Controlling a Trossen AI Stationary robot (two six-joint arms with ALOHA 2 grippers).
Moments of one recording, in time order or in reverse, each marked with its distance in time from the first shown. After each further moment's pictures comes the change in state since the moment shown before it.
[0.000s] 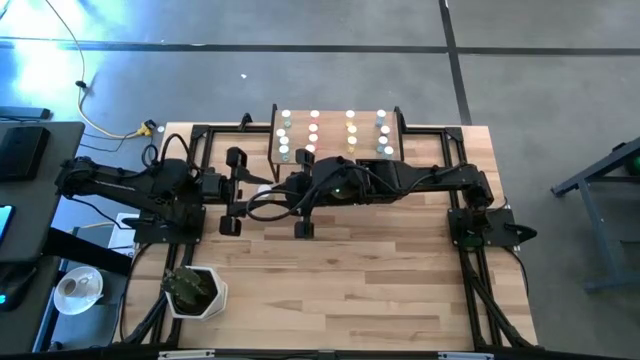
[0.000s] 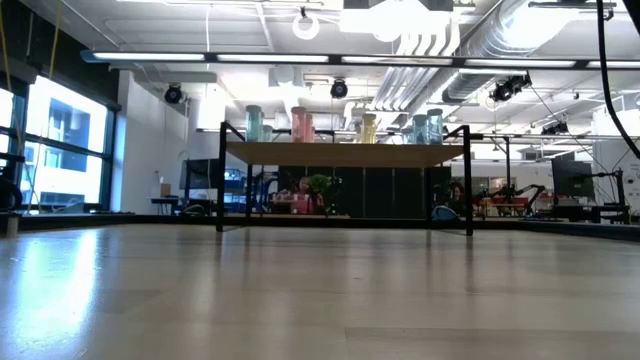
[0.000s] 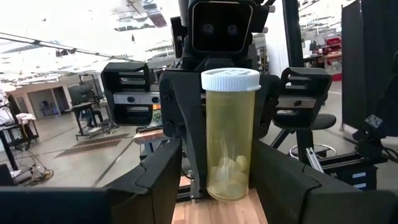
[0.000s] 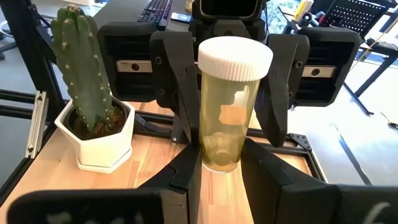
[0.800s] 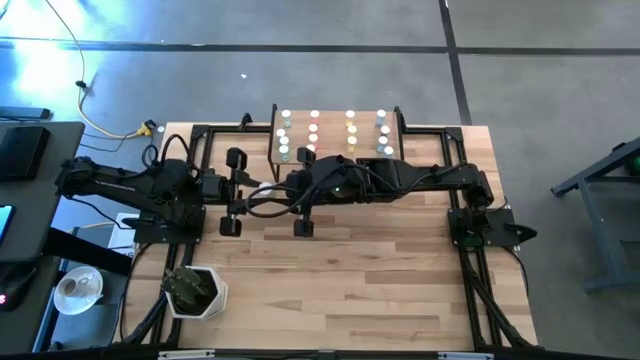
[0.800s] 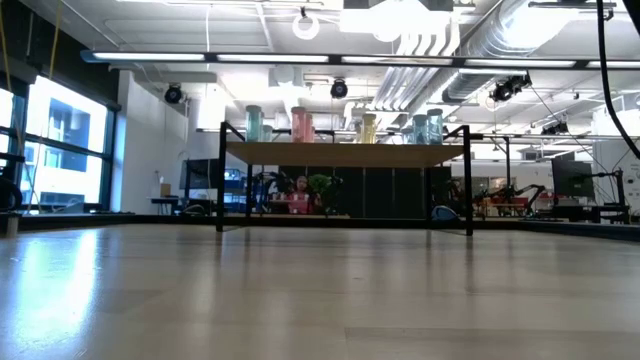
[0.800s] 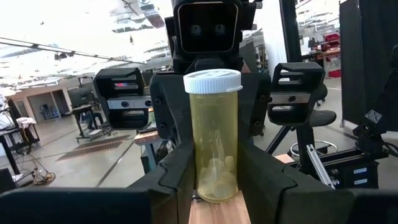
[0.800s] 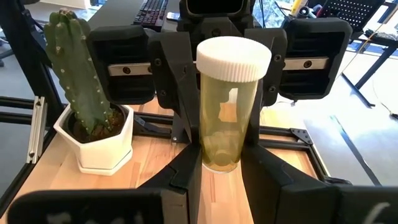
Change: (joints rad) left arm 0.000 0.000 0.000 0.001 0.005 0.025; right arm -0.004 0.000 0.000 -0.011 0.001 0.045
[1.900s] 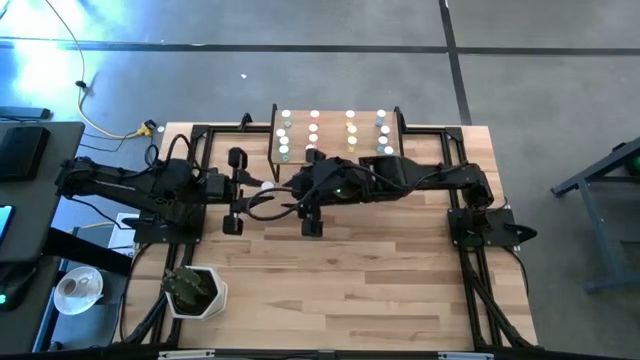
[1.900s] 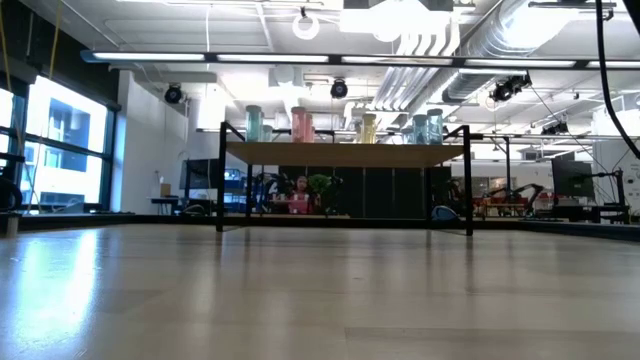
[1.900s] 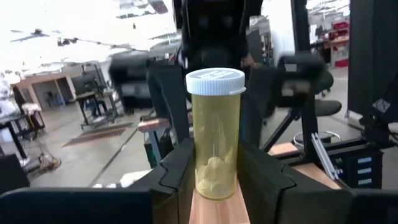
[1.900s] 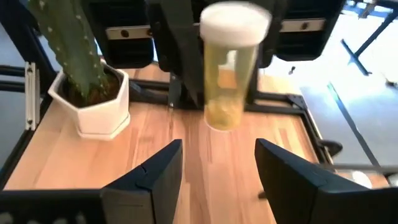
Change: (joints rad) left arm 0.001 0.000 0.001 -0.046 -0.017 -0.009; right arm 0.000 0.001 0.053 -0.188 0.041 0.034
